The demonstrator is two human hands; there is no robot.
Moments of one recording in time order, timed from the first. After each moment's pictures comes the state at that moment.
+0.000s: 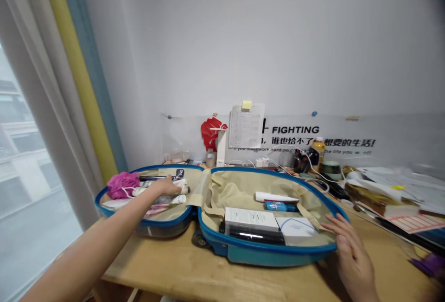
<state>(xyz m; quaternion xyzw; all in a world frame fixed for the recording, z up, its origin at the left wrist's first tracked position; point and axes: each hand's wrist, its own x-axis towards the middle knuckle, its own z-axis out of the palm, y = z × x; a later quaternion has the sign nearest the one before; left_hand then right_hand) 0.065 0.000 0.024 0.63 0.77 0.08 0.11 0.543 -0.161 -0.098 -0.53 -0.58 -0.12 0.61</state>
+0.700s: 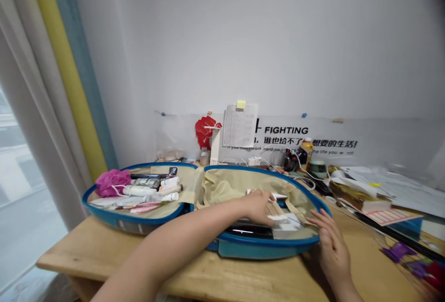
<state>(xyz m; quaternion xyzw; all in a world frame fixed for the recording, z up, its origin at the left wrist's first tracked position) 0.328 -0.077 0.017 0.92 0.32 0.12 0.19 0.544 -0.160 -0.099 -0.51 -0.59 -0.14 0.61</state>
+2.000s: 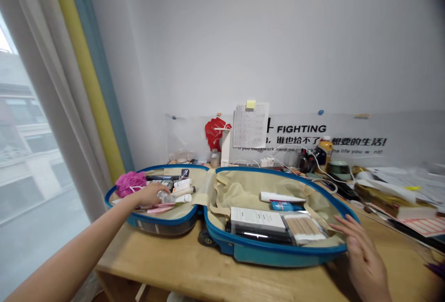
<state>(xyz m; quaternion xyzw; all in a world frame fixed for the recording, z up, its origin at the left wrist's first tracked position) -0.018 -0.016 0.004 0.80 0.59 0.00 0.05 0.545 -0.160 -0.100 -0.52 -0.59 -0.13 0.60</state>
